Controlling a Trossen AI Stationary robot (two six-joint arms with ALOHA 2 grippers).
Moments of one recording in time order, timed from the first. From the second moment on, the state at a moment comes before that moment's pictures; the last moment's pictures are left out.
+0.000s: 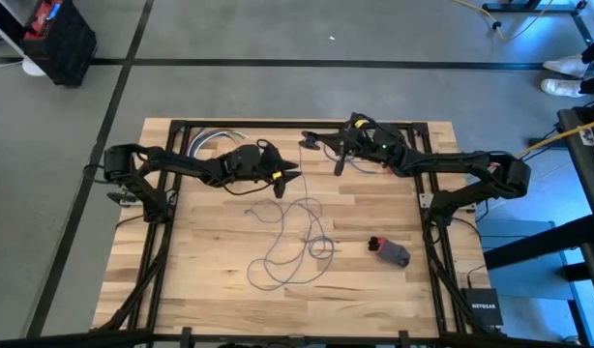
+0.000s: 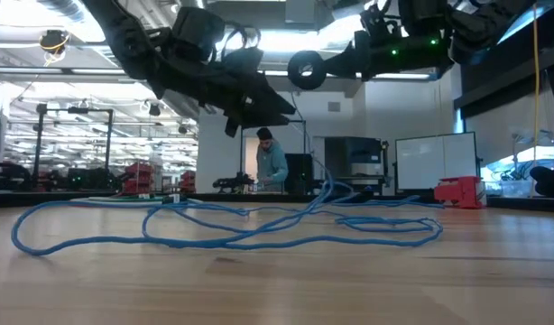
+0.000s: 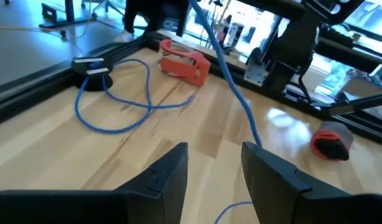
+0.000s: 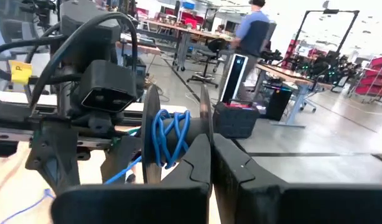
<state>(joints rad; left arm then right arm) 0.27 1.61 0.73 0.62 0.04 -0.28 -0.44 1.34 0.65 0.71 -0.14 -0.23</state>
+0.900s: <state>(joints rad) 0.31 1.73 0.78 0.75 0.20 -0.32 -0.44 1.35 0.65 0.74 -0.08 -0.32</state>
